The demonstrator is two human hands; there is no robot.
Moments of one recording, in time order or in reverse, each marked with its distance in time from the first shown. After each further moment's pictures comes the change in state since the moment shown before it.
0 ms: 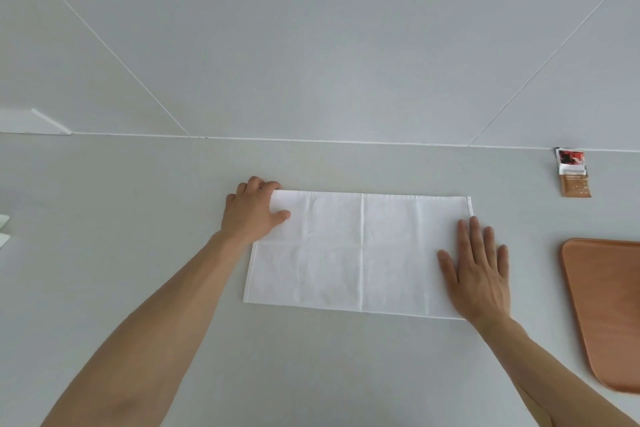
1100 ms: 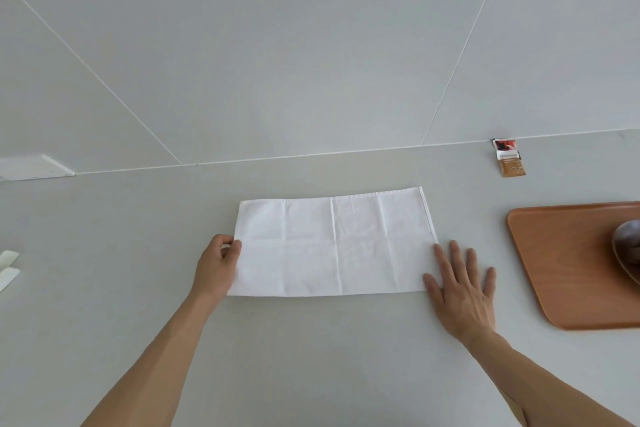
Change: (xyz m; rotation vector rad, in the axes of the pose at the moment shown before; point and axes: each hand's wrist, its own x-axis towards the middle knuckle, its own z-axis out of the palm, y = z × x) left_hand -0.116 -0.011 -0.007 -0.814 0.121 -0.335; right_hand -0.079 0.027 0.004 -0.059 -0.070 0.086
